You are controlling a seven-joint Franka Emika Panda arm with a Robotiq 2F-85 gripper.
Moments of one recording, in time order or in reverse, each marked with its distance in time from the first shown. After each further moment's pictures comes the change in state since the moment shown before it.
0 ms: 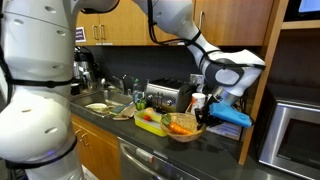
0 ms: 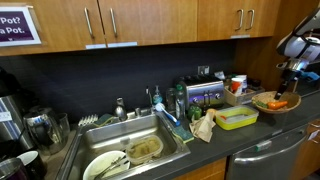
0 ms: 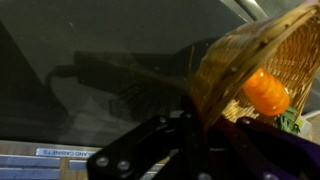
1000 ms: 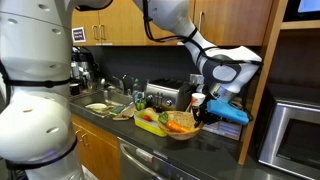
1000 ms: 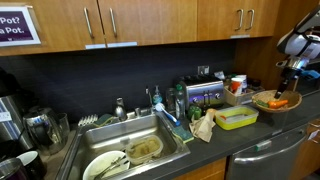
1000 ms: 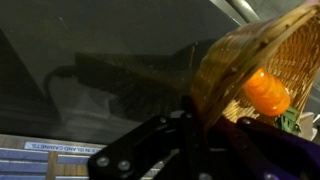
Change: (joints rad) arm 0.016 -0.042 -0.003 -0.027 -0.019 -0.014 0.000
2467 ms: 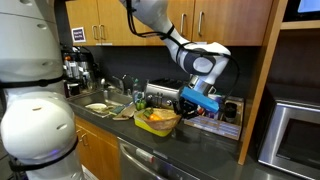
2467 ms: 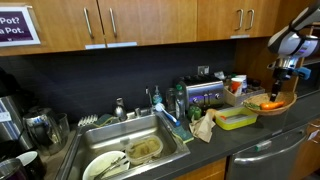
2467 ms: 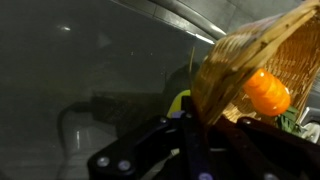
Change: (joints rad) arm 0.109 -0.141 0.038 -0.136 -0.131 -0.041 0.369
